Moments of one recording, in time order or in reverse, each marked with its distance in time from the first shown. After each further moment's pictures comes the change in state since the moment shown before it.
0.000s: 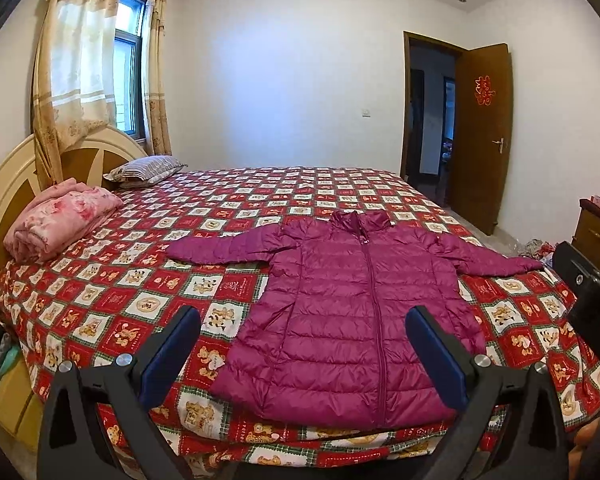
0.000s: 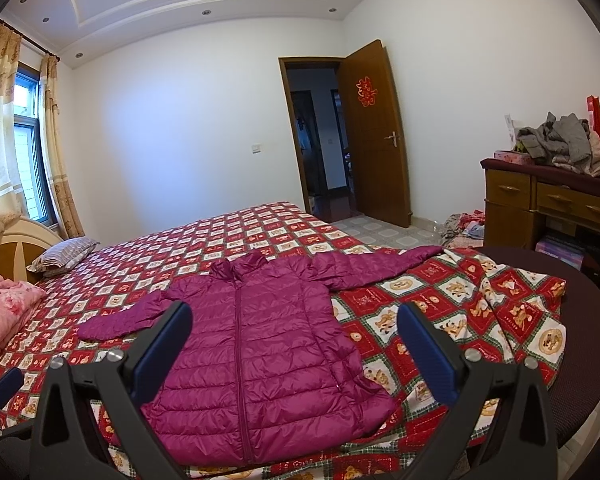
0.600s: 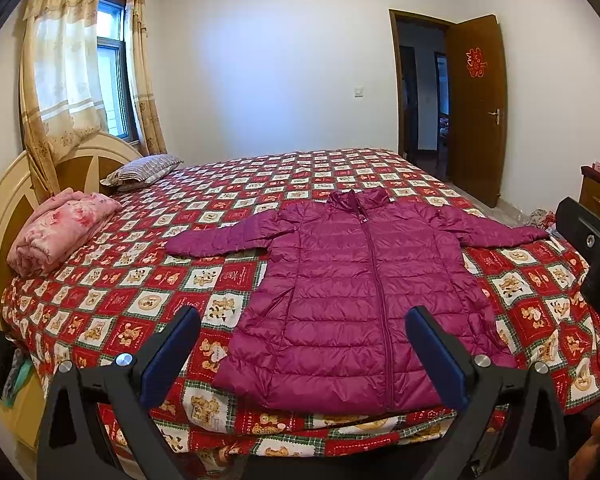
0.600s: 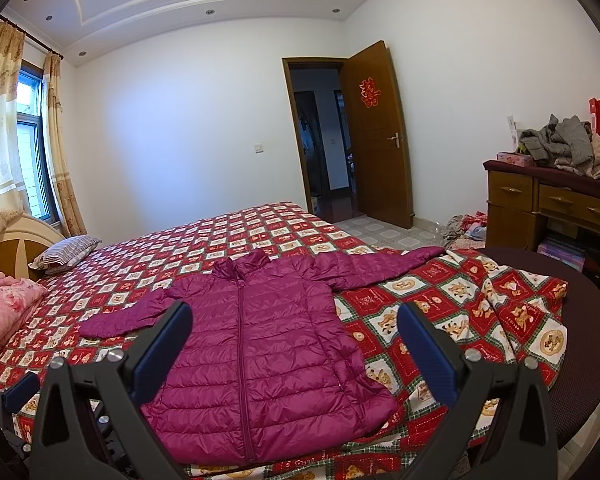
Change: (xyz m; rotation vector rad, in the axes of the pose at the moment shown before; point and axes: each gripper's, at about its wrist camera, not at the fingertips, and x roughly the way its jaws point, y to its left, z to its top) left arm 0.013 -0.017 -0.010 0.086 0.059 0.027; right arm 0.001 0.000 0.000 -0.003 -0.002 0.001
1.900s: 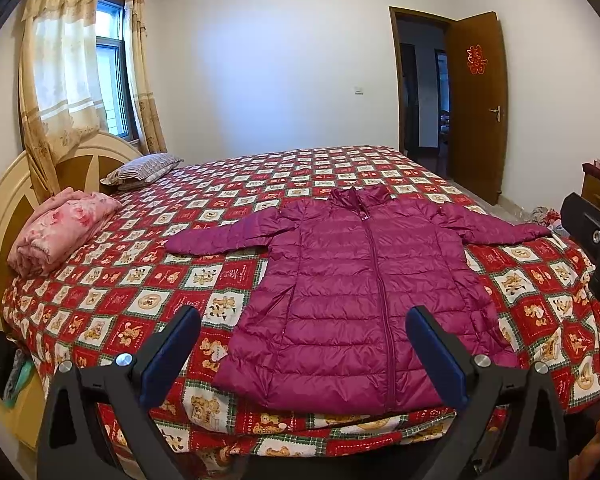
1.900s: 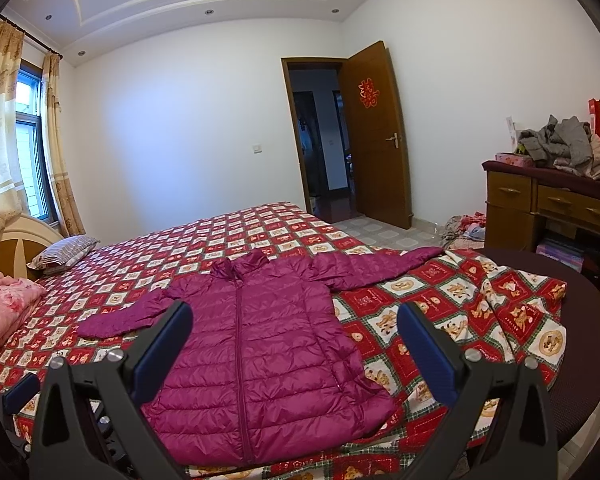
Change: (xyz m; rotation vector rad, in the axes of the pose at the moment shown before) left arm 0.000 0.001 0.000 0.000 0.002 -0.003; right arm 0.000 -0.002 0.000 0.002 -0.002 -0.001
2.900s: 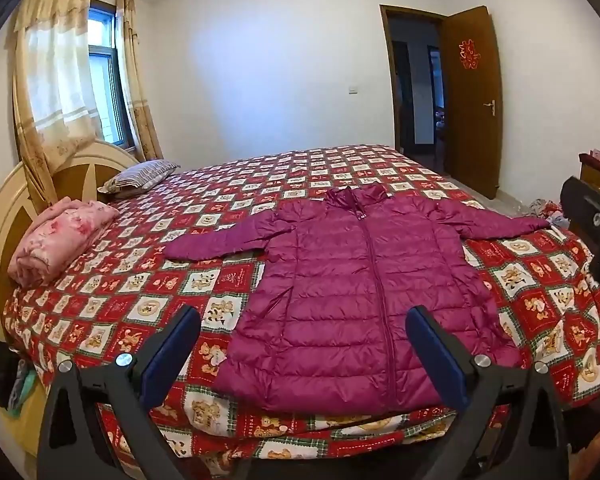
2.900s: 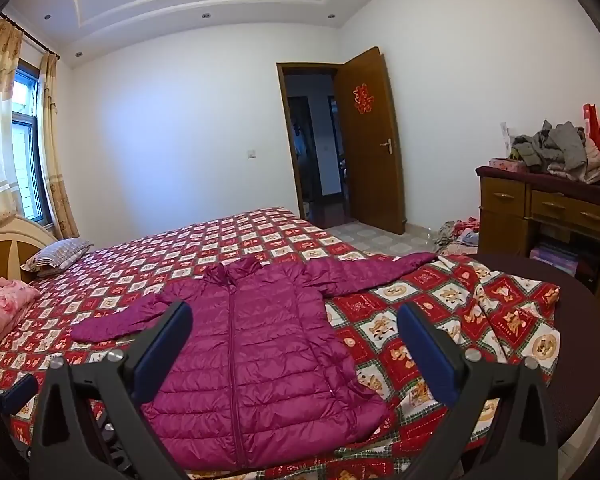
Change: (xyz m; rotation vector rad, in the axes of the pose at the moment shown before) left arm 0.002 -0.007 0.001 0.029 -0.006 0.003; right arm -0.004 -0.002 0.002 -0.006 -0.019 -0.016
